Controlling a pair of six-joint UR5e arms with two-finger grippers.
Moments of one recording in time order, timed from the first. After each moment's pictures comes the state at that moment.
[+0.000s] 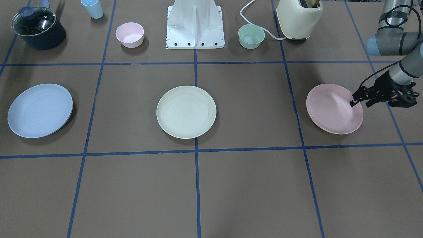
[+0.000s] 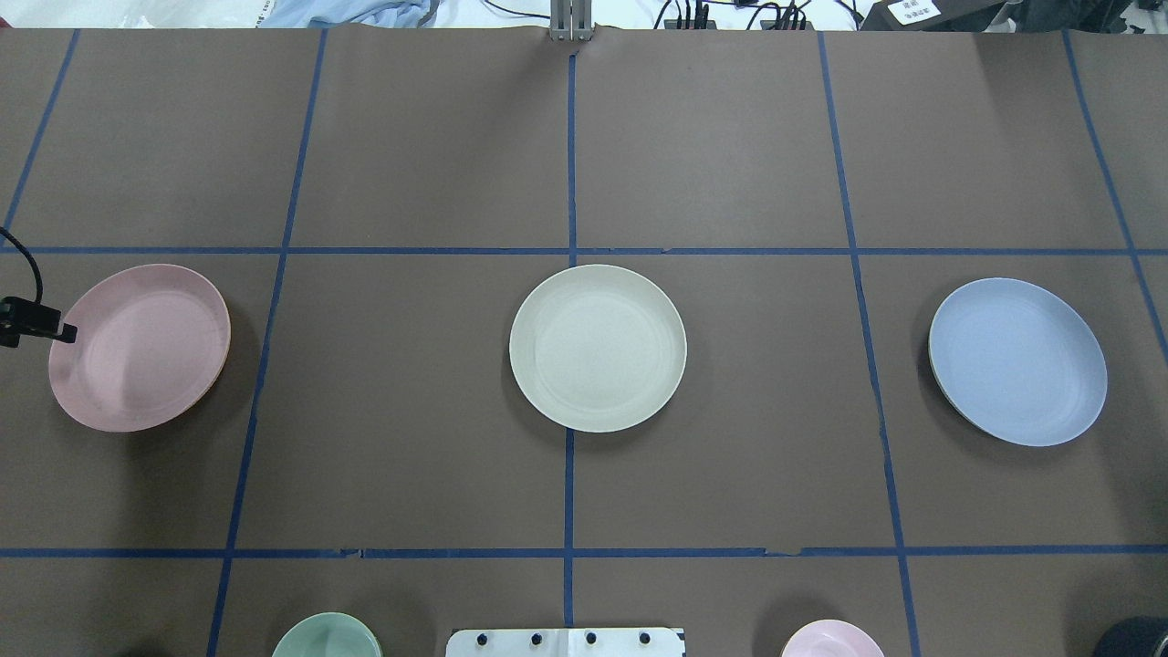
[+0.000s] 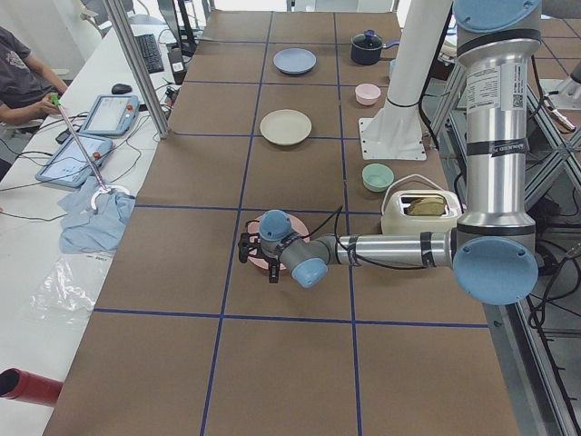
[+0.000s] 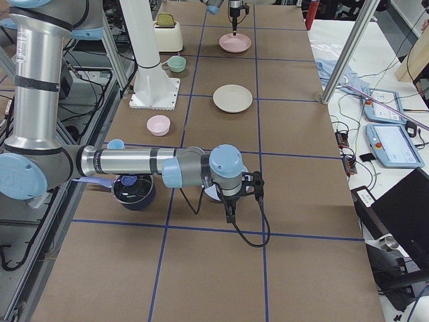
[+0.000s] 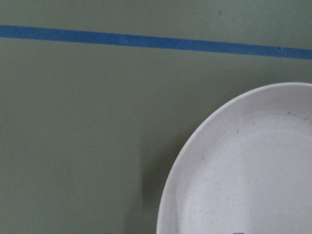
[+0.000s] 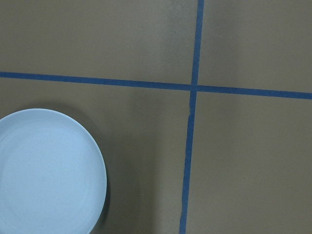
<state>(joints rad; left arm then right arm) -1.04 -1.49 -1.49 -2.41 -2.30 -0.83 1.57 -1.73 1.78 -1.48 2.41 0.03</state>
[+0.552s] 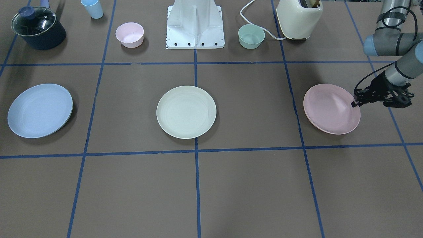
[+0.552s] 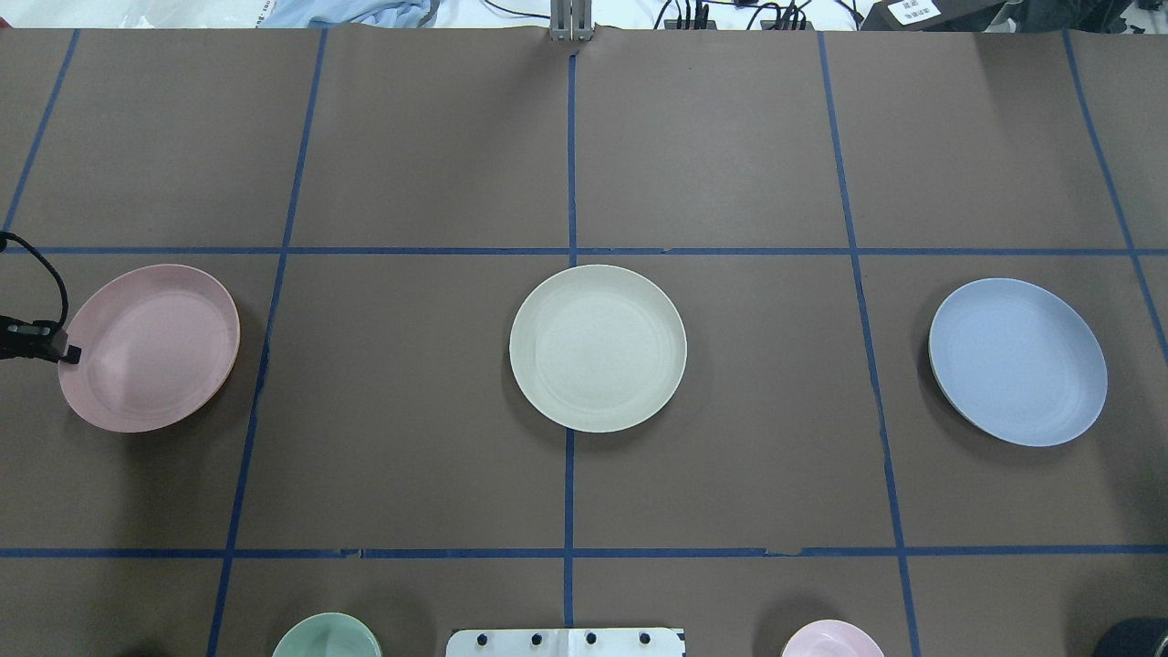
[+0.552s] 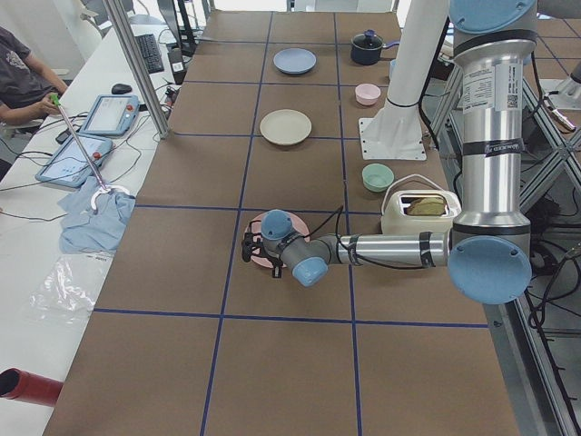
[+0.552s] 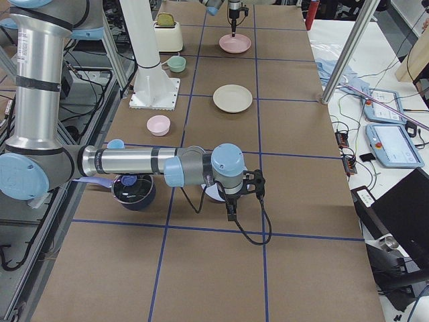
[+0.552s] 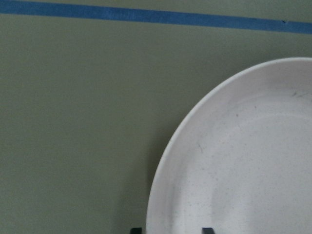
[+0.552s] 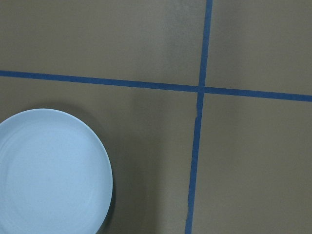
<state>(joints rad) -1.02 -1.49 -1.49 -2.41 -2.30 -0.82 1.55 -1.72 1.78 -1.48 2.42 0.03</state>
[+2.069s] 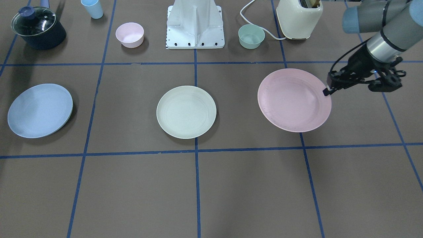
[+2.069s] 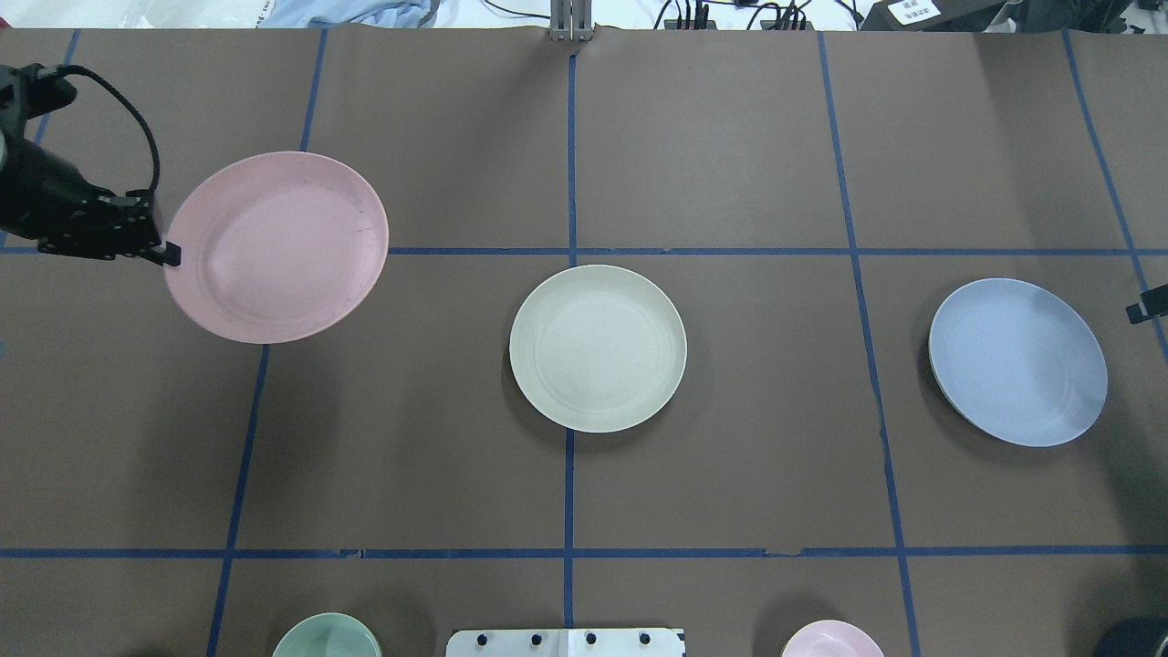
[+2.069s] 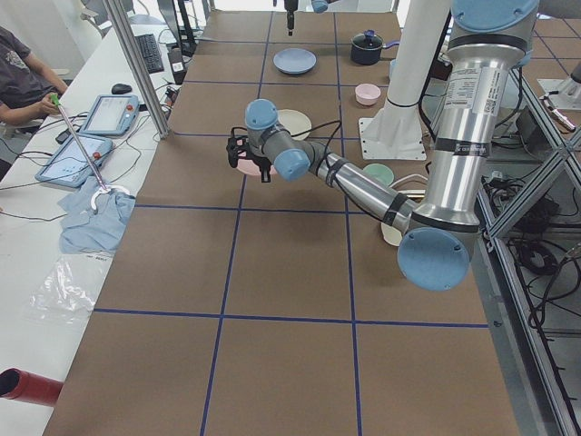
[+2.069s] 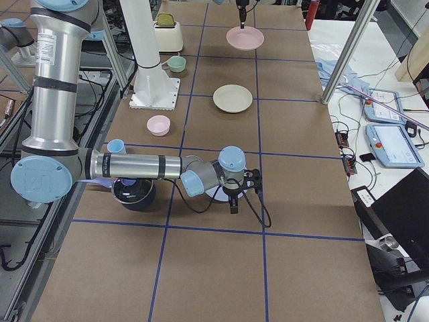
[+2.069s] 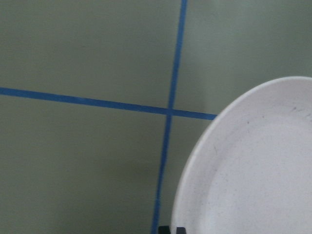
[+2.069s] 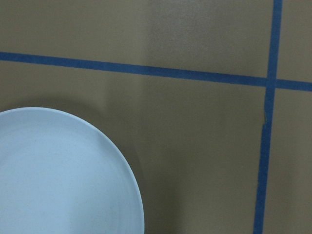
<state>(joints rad) -1.01 -1.75 -1.93 -1.88 -2.37 -1.13 1.23 -1.71 1.62 -1.05 2.30 0.43</state>
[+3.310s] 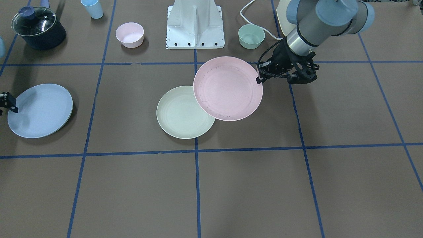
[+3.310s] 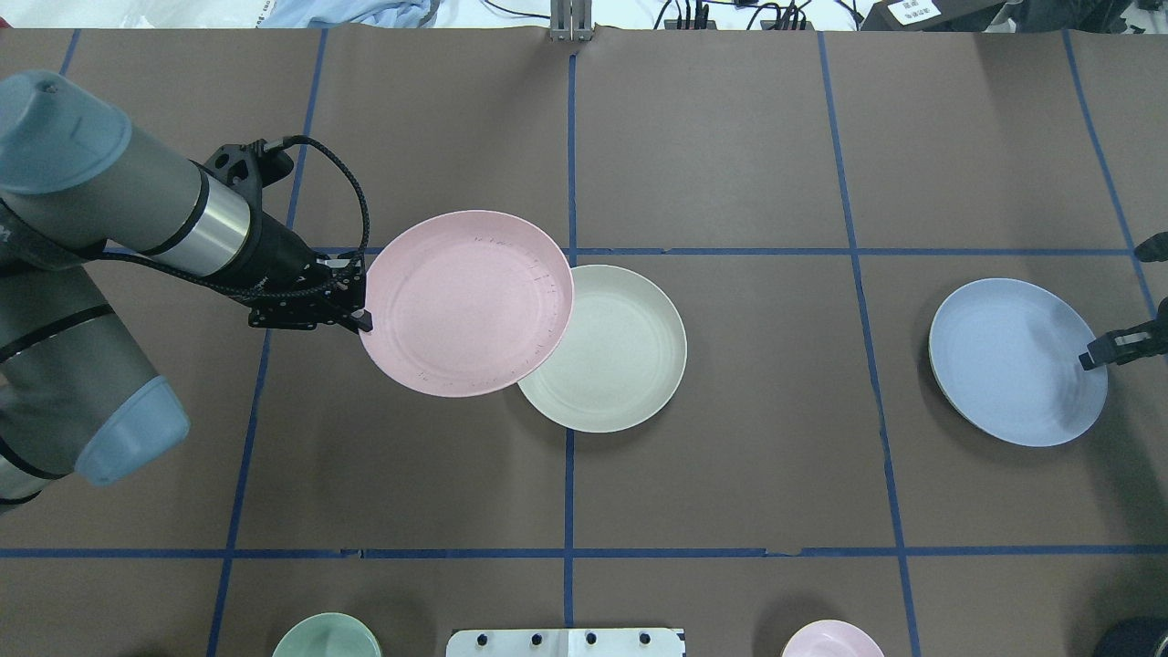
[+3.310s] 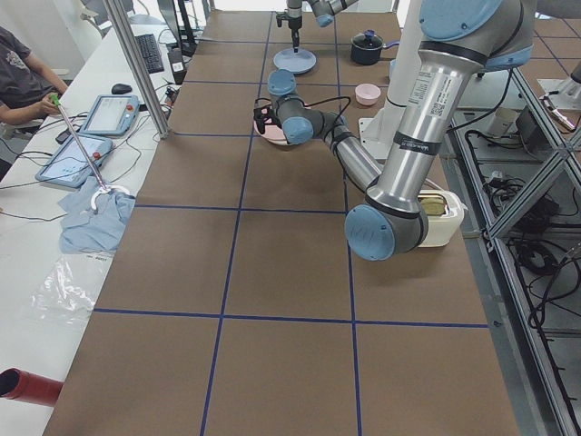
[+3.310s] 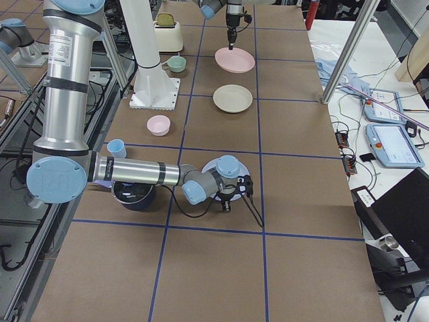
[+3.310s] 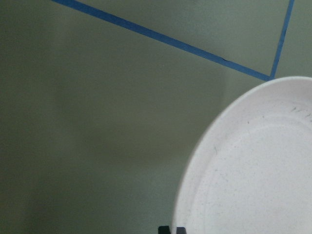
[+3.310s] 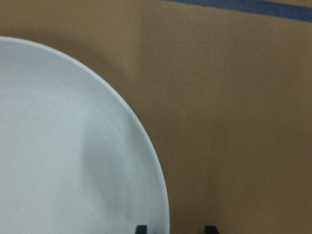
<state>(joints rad) -0.77 -1.92 -1.93 -1.87 -2.27 -1.44 1.10 -1.70 1.52 -0.95 2.27 0.48</state>
